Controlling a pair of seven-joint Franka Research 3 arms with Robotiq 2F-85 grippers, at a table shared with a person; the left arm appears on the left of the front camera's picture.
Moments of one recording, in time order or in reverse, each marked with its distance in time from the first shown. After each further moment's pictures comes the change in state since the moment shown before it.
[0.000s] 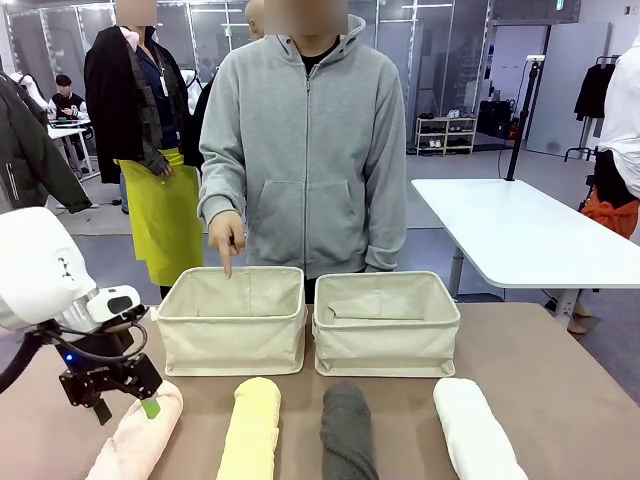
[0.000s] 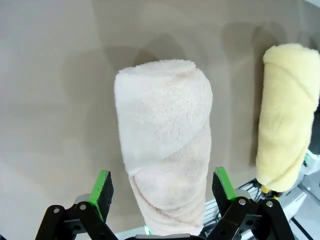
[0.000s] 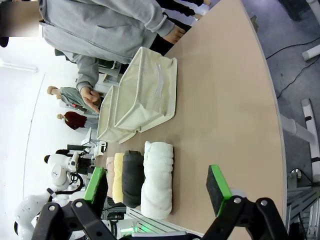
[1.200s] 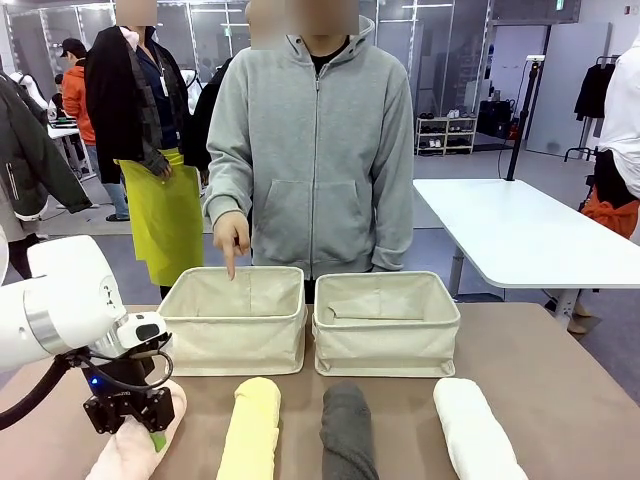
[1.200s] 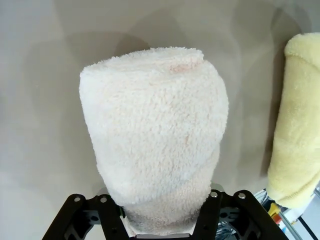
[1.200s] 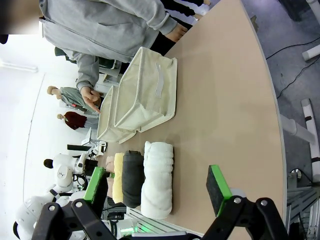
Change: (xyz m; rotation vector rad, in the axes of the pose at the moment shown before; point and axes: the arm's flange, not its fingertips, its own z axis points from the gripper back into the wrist) left arm 0.002 -0.018 -0.038 0.049 0.042 -0.017; right arm 0.000 0.000 0.000 0.000 0.000 0.000
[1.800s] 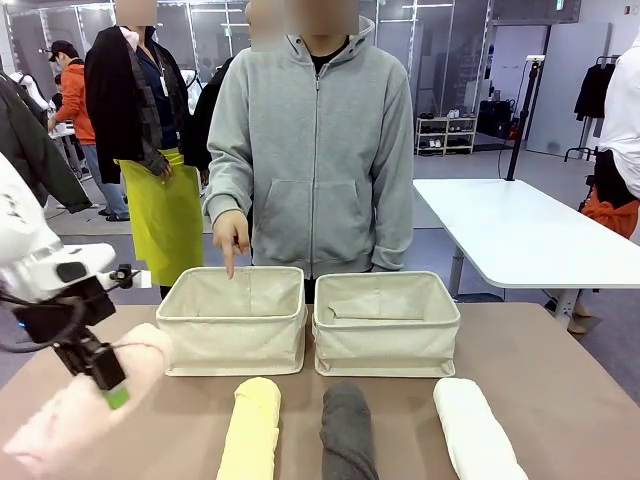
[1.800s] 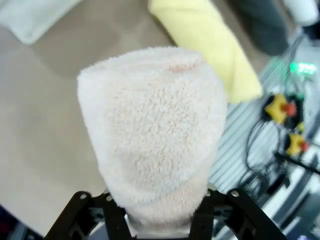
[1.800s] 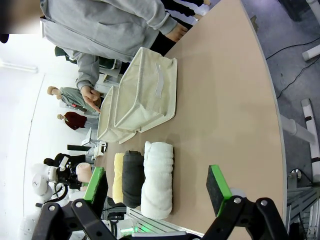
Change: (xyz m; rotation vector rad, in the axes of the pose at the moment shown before) left arm -0.076 -0.024 0.136 -0.046 -0.101 -0.543; right arm 0.000 0.000 0.000 0.000 -0.001 0.000
